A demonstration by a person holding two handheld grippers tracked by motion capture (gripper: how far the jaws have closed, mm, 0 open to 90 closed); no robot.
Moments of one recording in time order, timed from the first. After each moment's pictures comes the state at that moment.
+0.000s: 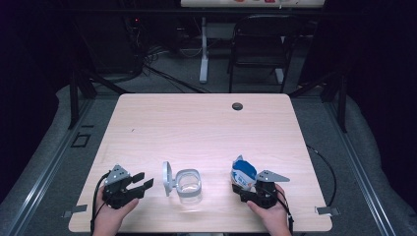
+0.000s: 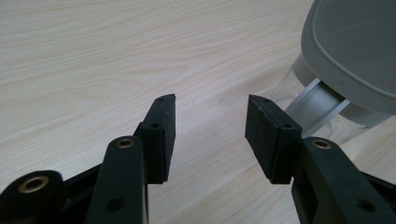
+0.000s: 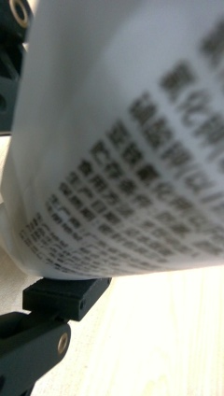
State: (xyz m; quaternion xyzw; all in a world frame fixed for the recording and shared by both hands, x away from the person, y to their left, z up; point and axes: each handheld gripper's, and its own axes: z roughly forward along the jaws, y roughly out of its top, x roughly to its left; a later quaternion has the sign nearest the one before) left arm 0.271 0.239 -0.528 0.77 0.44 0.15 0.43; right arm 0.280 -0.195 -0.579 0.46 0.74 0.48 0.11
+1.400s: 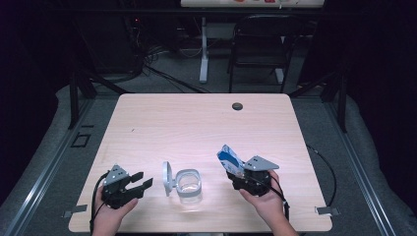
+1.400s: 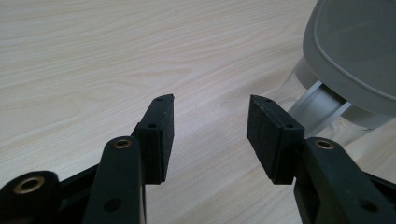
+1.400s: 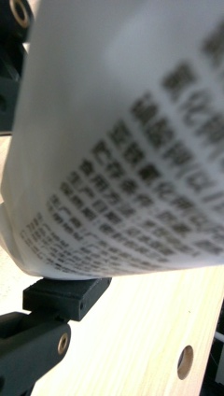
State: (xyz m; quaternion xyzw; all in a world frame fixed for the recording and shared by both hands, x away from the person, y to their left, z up) left arm 0.271 0.241 -0.528 0.77 0.44 0.16 0.43; right arm 0.294 -0.166 -0.521 0.39 0.78 0.43 0.21
